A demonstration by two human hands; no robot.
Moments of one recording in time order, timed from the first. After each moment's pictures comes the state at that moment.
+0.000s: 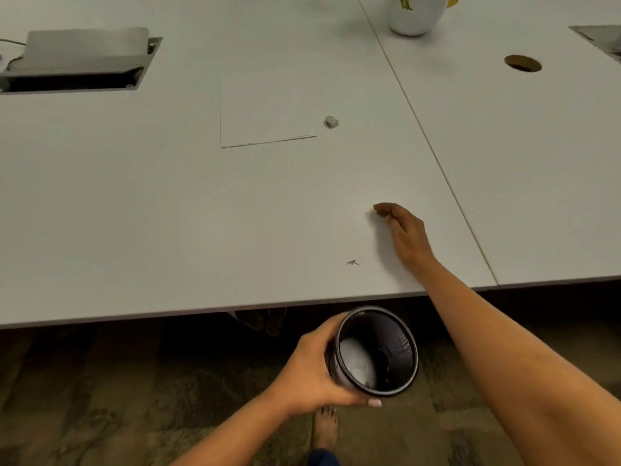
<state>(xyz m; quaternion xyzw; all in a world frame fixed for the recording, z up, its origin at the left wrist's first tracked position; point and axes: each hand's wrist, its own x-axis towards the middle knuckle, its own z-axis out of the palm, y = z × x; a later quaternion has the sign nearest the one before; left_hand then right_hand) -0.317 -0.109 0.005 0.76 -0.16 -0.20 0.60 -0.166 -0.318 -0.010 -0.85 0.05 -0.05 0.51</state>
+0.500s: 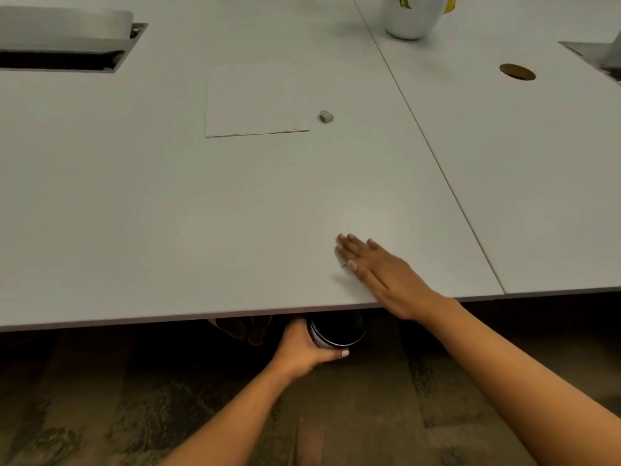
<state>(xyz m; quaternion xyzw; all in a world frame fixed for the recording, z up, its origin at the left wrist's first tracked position) -0.268 -0.125 -0.106 0.79 0.00 -0.21 0.58 -0.210 -0.304 -0.013 -0.93 -0.22 0.13 0.25</state>
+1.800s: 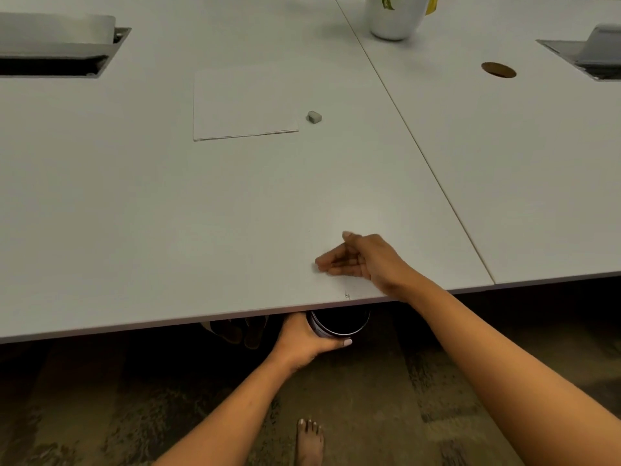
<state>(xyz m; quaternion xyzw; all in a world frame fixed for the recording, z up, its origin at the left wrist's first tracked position) -0.260 -0.130 -0.086 0.76 -0.02 -0.21 0.62 -0.201 -0.279 0.006 -0.69 0.02 0.22 0.69</state>
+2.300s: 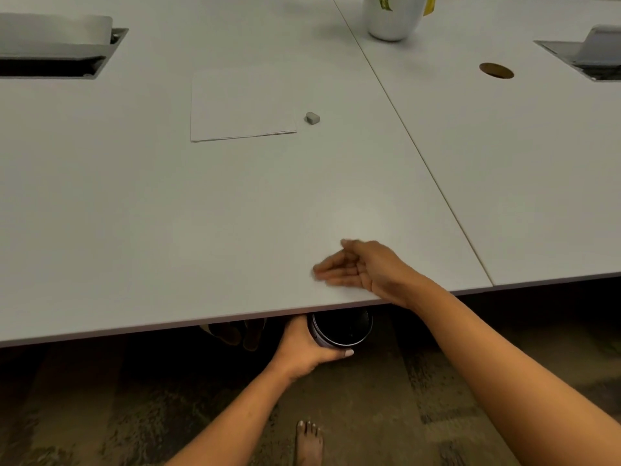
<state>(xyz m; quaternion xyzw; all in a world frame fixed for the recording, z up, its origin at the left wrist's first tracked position) -0.265 -0.131 -0.094 0.77 -0.03 -0.20 0.60 -0.206 -0.279 0.013 -0.65 0.08 0.29 0.70</state>
